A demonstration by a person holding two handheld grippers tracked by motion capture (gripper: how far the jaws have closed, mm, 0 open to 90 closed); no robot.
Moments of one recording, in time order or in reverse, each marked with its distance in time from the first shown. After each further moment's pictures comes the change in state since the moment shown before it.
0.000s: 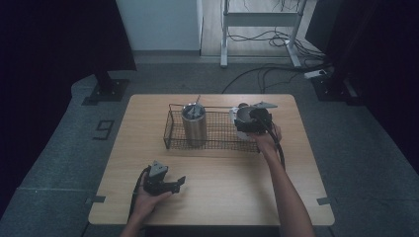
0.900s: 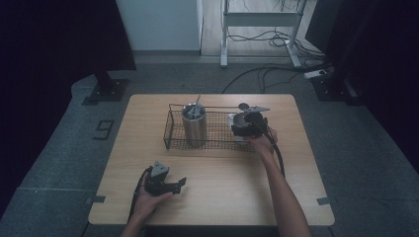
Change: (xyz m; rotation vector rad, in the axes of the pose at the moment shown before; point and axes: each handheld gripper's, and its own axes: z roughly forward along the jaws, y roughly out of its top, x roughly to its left) left arm -0.001 -0.002 0.003 0.019 -0.009 0.004; right arm 0.005 -0.015 0.023 0.079 0.000 -0.028
